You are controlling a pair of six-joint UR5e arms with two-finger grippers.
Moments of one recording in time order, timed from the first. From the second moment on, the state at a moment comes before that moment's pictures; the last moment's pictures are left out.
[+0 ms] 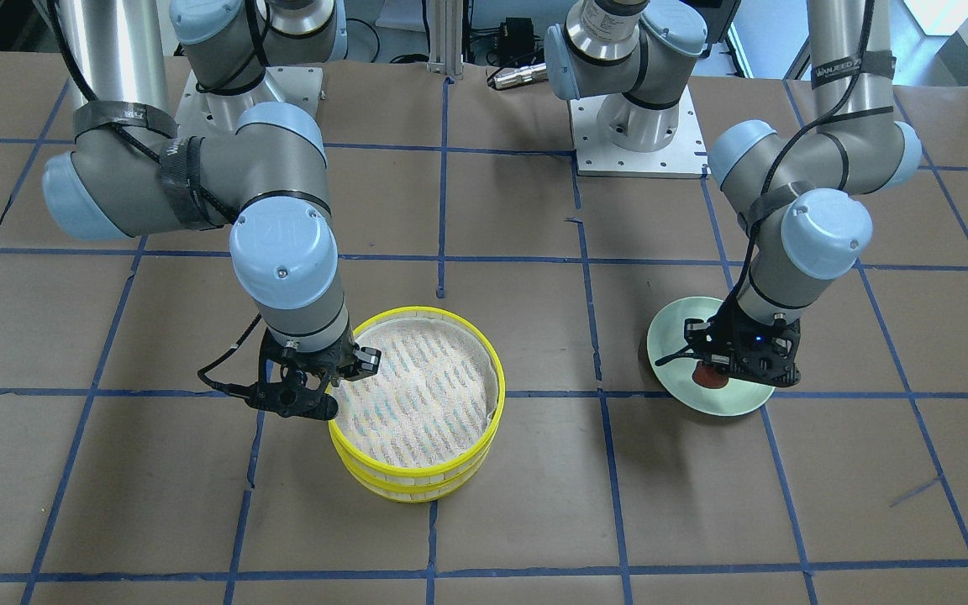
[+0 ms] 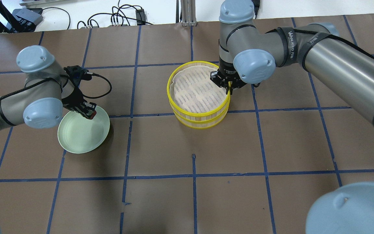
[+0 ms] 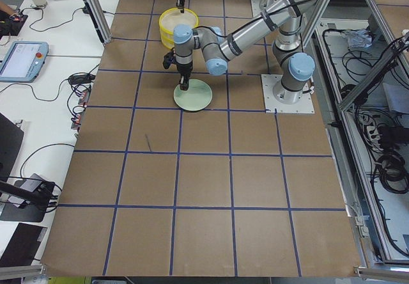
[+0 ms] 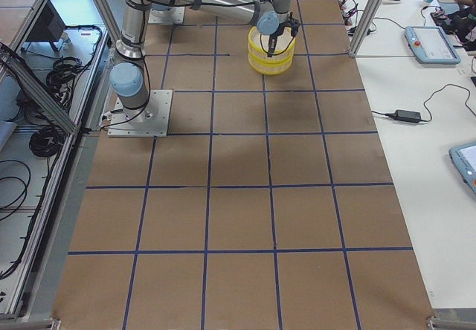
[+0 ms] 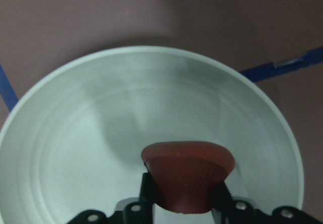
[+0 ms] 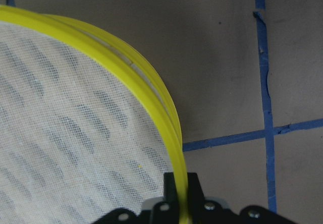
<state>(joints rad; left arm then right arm) -1.34 -1.80 -1.95 -0.91 1.62 0.46 1.77 -1.15 1.57 -1.92 -1.61 0.35</state>
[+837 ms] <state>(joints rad) -1.61 -1.70 -1.75 -1.06 1.46 0.08 1.77 -1.15 1.57 -1.94 -1.62 0.35</state>
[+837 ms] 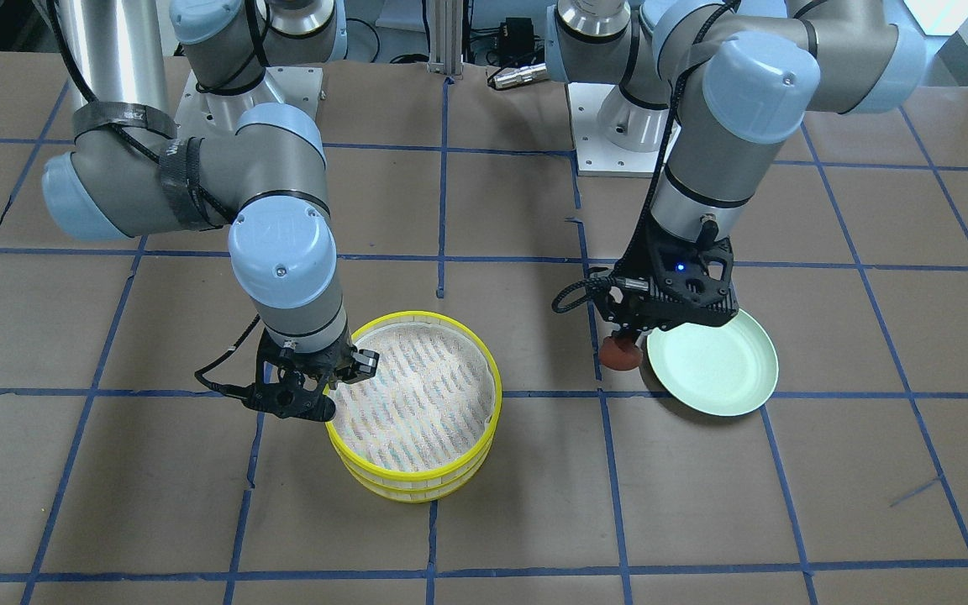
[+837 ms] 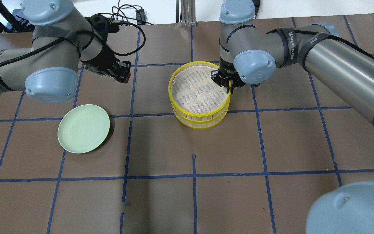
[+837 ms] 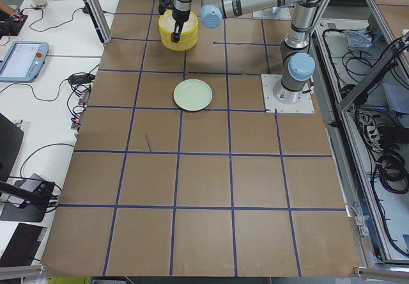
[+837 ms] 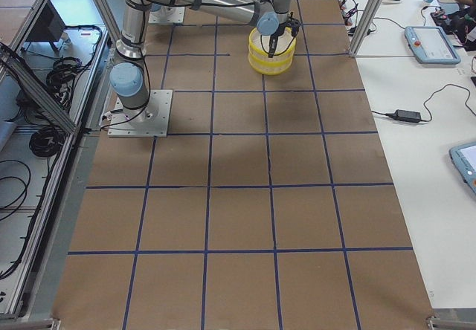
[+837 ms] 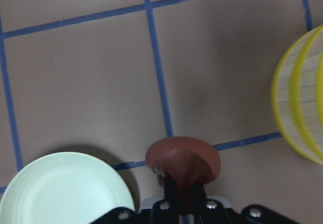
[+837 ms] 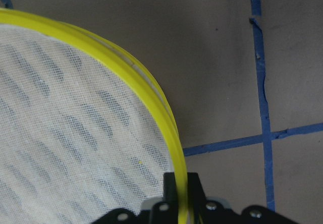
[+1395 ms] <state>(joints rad) -1.73 -1.77 -1.74 -0.94 1.36 -0.14 1.75 -1.17 1.57 -1.92 -1.62 0.31</state>
